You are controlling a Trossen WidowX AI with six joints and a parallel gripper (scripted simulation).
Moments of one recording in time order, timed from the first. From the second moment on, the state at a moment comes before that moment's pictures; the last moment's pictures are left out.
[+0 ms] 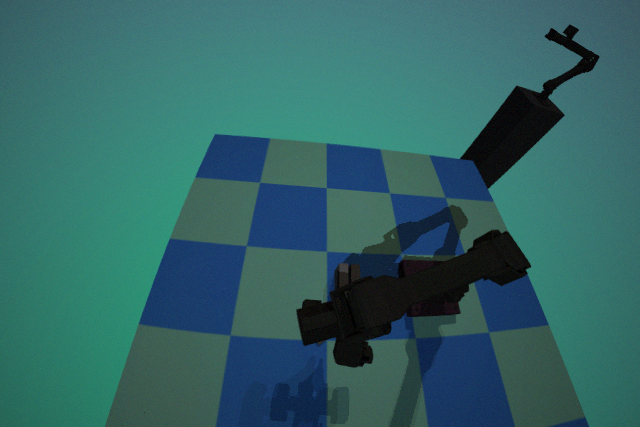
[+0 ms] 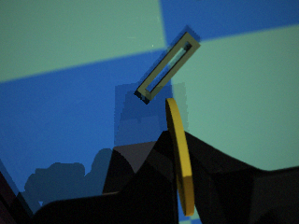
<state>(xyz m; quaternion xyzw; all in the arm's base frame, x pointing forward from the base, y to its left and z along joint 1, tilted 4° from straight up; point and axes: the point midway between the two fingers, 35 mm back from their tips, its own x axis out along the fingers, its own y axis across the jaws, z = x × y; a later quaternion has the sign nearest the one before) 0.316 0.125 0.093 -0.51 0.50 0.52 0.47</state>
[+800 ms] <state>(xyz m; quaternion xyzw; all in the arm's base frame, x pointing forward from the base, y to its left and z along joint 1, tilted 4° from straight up) 0.307 0.063 0.096 -0.51 0.50 0.52 0.47</state>
